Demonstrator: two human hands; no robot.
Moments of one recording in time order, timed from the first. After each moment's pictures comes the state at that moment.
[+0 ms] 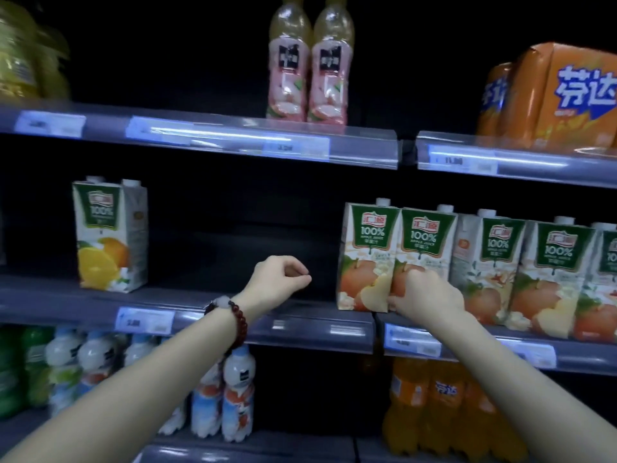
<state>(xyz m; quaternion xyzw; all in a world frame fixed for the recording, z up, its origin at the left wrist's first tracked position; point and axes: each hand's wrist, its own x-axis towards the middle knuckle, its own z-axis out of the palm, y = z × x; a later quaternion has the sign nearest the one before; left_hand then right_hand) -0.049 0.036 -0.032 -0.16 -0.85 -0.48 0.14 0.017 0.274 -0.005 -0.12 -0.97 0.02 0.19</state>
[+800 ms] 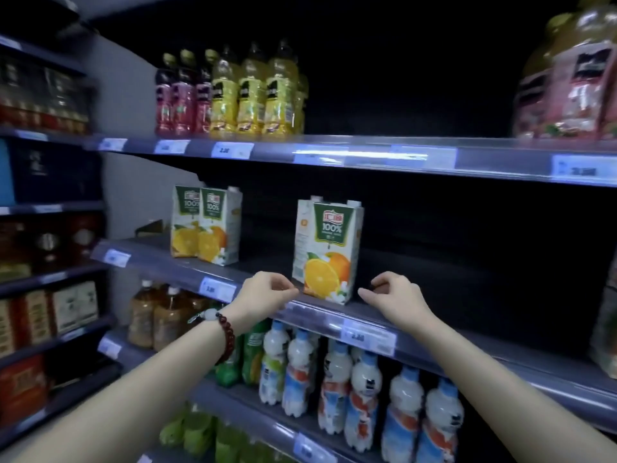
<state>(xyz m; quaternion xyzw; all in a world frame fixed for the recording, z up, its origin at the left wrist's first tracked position) -0.001 -0.316 -0.047 0.03 -0.87 -0.44 0.21 -0.058 -0.079 -0.029 0.15 -0.90 0.39 0.11</state>
